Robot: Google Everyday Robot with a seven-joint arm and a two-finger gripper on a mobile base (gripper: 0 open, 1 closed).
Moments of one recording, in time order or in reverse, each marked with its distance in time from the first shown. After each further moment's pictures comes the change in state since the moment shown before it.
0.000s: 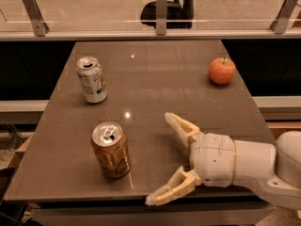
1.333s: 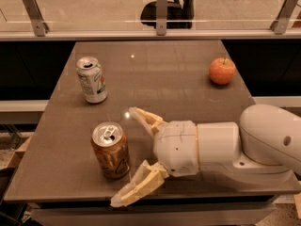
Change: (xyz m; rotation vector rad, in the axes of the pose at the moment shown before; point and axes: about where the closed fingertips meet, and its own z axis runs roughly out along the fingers) arm -0.037 0.024 0.059 -0.130 0.063 -0.036
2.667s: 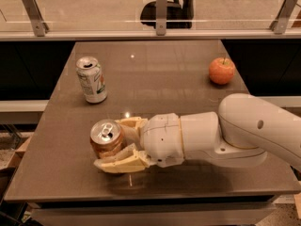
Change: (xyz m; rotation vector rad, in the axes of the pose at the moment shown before) arm -0.005 -0.006 0.029 -0.092 -0.022 -0.001
